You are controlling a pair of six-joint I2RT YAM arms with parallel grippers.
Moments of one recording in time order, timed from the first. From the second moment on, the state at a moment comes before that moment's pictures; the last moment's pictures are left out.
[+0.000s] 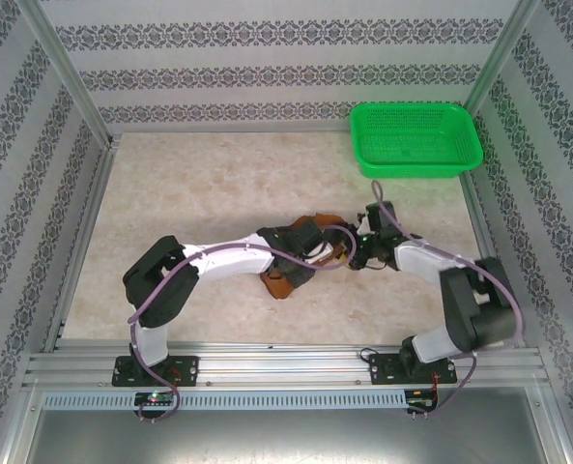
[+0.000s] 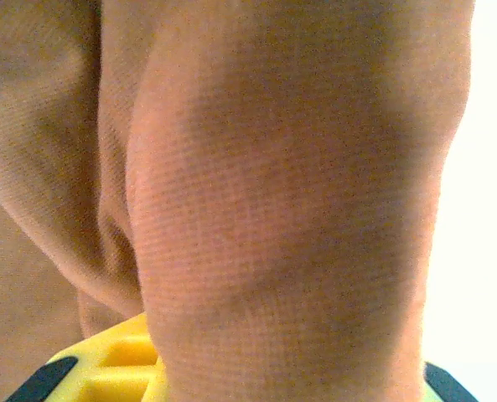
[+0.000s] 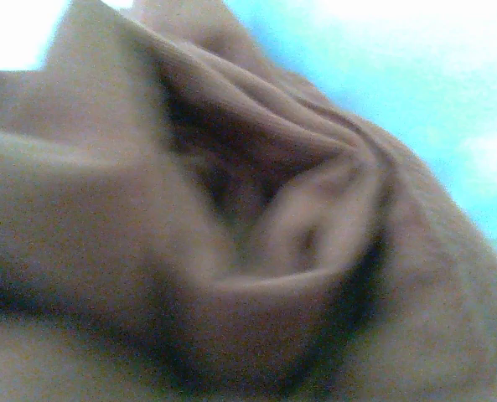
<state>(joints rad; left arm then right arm) -0.91 1.89 1.30 -0.58 0.01 0.01 0.25 1.44 0.68 -0.14 -0.58 0.96</state>
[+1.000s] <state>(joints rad) -0.65 2.24 1.21 0.39 1.34 -0.79 0.18 1.30 0.82 -0.71 -0.47 0.68</state>
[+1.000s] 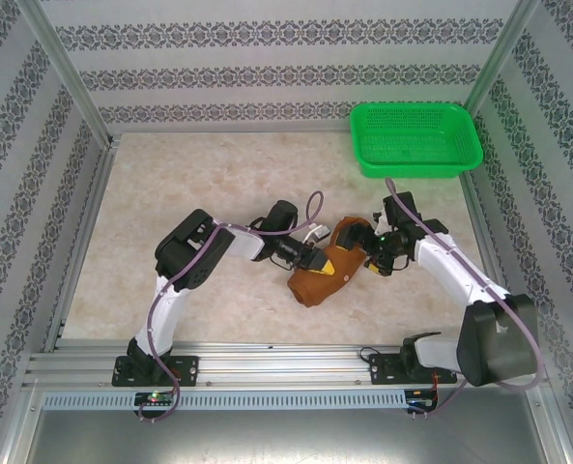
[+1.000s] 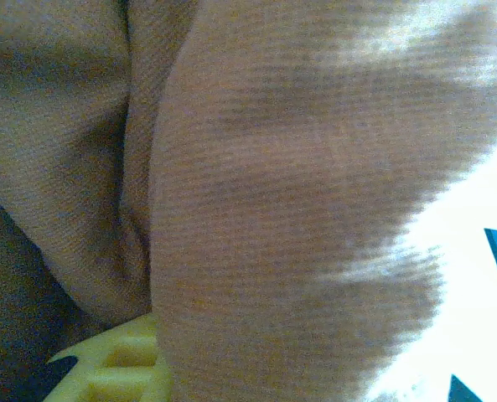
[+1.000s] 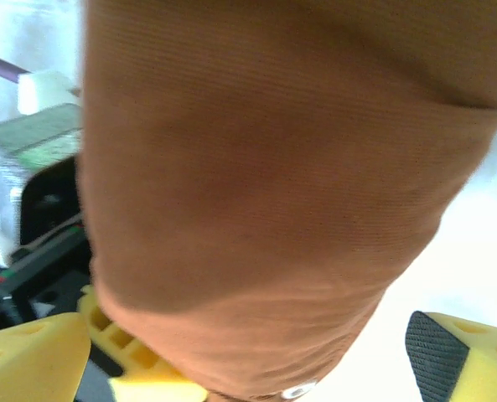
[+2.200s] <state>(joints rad) -0.37 2.03 1.13 0.15 1.16 -0.91 0.38 1.75 0.97 -0.27 -0.51 0.87</state>
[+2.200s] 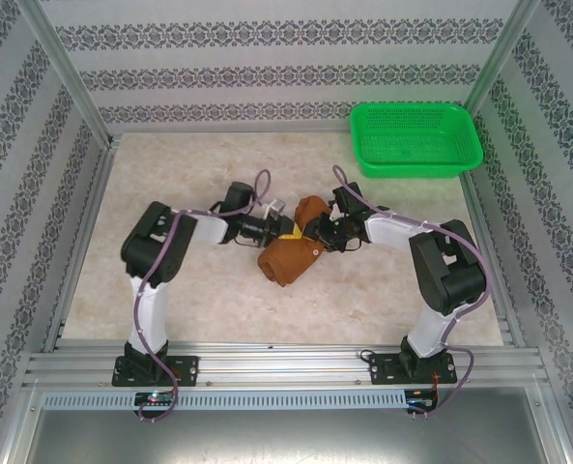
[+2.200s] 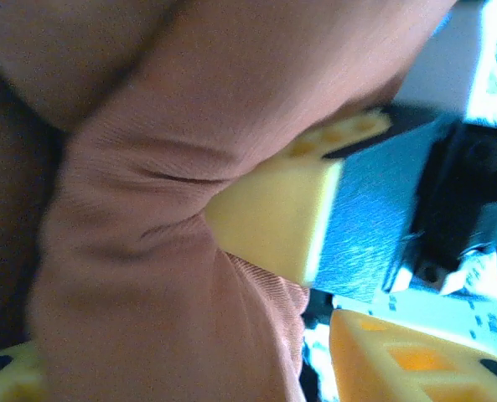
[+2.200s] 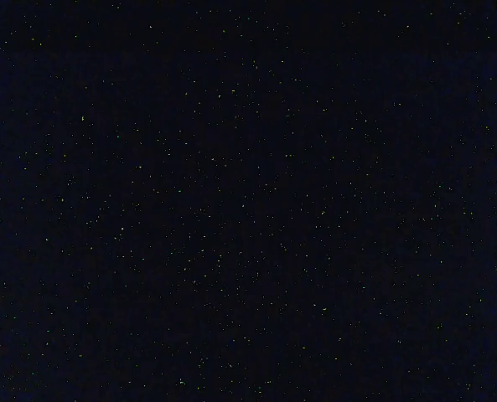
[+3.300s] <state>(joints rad) -0.12 1.90 1.11 -0.09 0.93 -0.67 -0.25 2.42 2.58 -0.86 -0.53 0.94</state>
